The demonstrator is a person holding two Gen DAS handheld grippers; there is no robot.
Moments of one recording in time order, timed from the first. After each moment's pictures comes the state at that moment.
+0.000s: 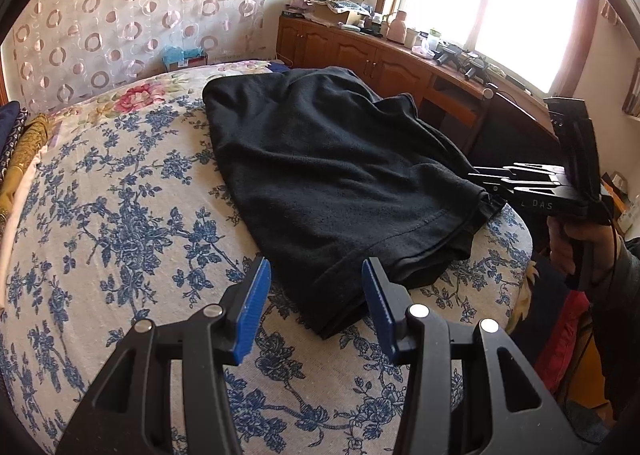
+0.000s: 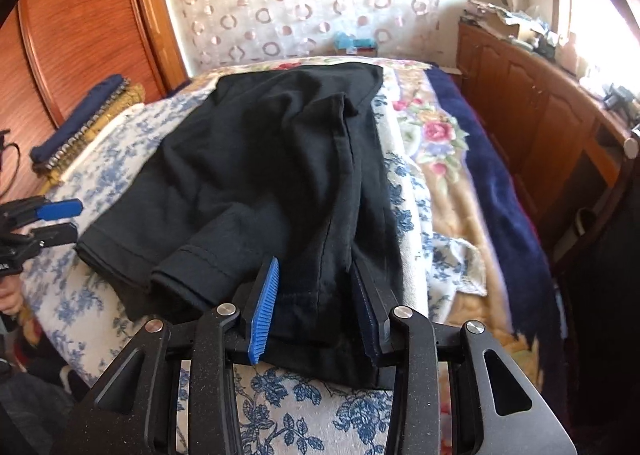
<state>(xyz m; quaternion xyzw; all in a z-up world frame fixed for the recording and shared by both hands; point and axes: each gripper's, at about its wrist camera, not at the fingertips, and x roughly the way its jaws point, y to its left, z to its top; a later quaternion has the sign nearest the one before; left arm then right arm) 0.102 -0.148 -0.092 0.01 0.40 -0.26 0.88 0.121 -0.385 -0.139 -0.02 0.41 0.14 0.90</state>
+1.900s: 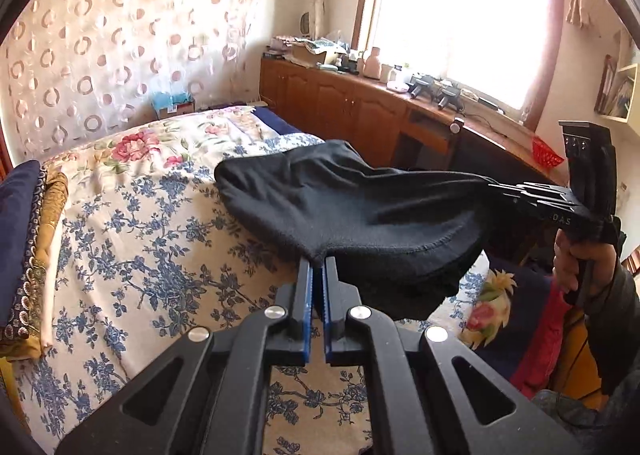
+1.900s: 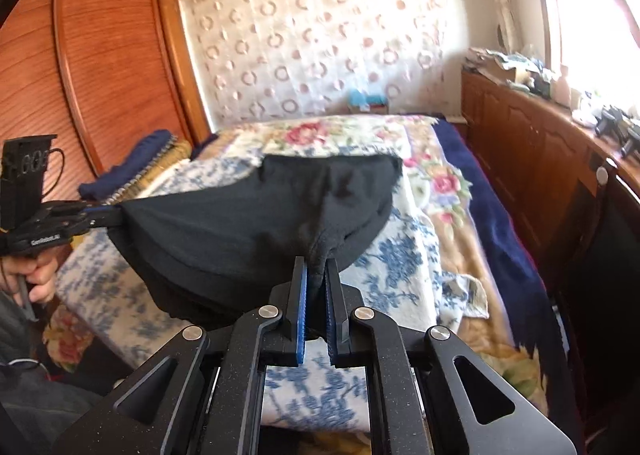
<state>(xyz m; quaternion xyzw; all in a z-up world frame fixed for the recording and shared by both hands) 0.078 -0.119 -0.014 0.02 0.33 -0.29 0.90 0.046 -0.378 -0.060 0.01 0.31 0.17 0.93</state>
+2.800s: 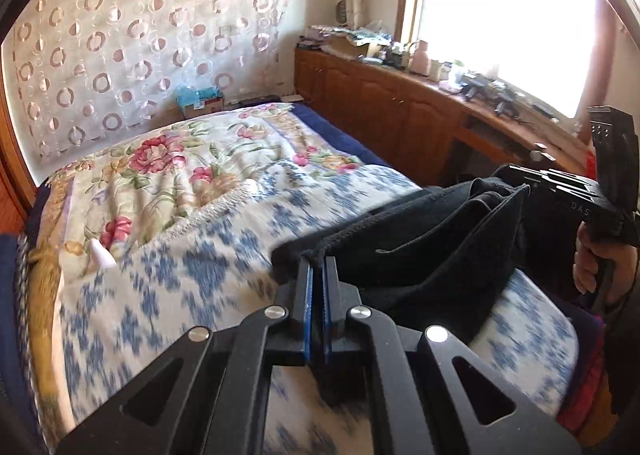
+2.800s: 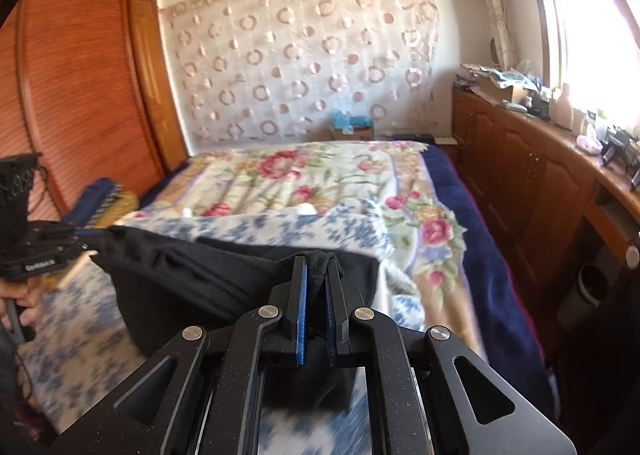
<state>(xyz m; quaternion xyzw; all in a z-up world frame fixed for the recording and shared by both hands) 0.282 -0.143 -0.032 0.04 0.36 -0.23 0.90 0.247 -0.392 -0.063 0.00 0.30 0.13 0.94</state>
